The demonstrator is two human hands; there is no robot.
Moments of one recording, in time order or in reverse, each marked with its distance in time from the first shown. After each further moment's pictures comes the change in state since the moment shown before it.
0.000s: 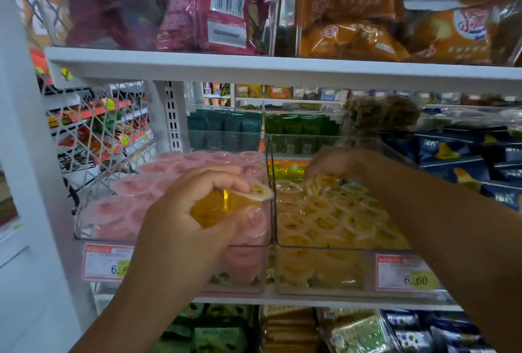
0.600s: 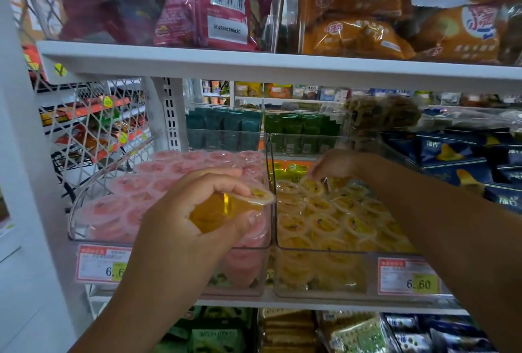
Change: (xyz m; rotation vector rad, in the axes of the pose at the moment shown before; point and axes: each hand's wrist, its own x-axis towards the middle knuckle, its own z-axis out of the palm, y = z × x) left_hand 0.001 -0.004 0.003 0.017 0.004 0.007; right_hand 0.016 0.018 0.002 -0.009 0.079 -0.046
